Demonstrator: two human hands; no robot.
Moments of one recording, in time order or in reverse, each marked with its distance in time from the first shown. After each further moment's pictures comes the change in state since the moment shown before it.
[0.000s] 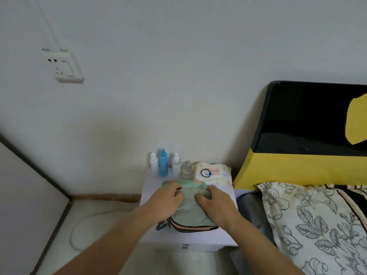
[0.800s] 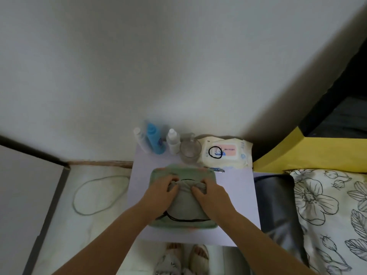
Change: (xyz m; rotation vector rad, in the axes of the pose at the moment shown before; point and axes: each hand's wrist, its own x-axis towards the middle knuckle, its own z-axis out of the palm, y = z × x) left_hand 0.156 -0.087 0.079 -0.112 -0.092 -0.224; right_hand 0.173 0.082 0.077 0.038 -0.190 0.121
